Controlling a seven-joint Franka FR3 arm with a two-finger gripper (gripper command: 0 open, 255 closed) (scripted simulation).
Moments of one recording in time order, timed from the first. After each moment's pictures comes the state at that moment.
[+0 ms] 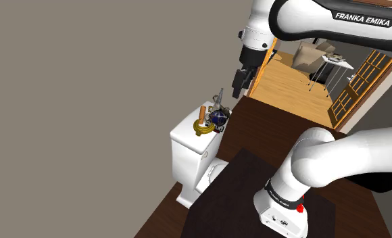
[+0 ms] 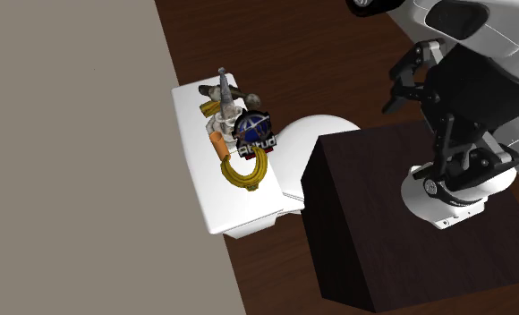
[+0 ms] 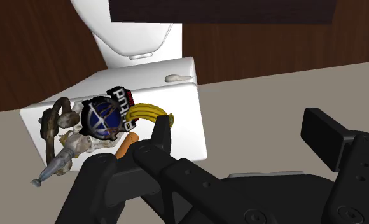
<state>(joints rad) 0.00 -0.81 0.06 -2.41 -0.05 1.59 -0.02</state>
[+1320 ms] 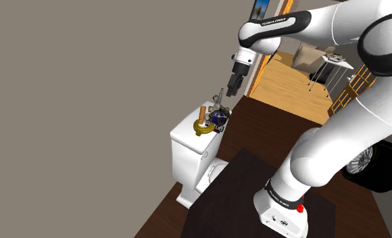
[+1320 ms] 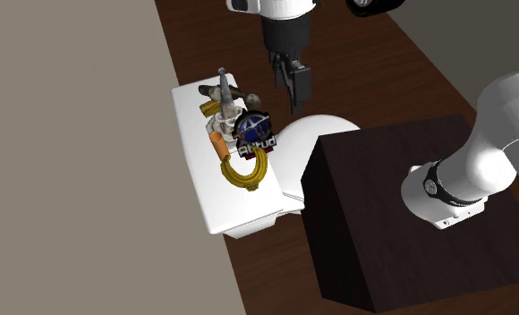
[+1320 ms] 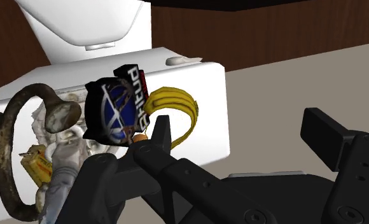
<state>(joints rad) -0.02 -0.23 -0.47 -2.20 0.11 1.80 -0.62</state>
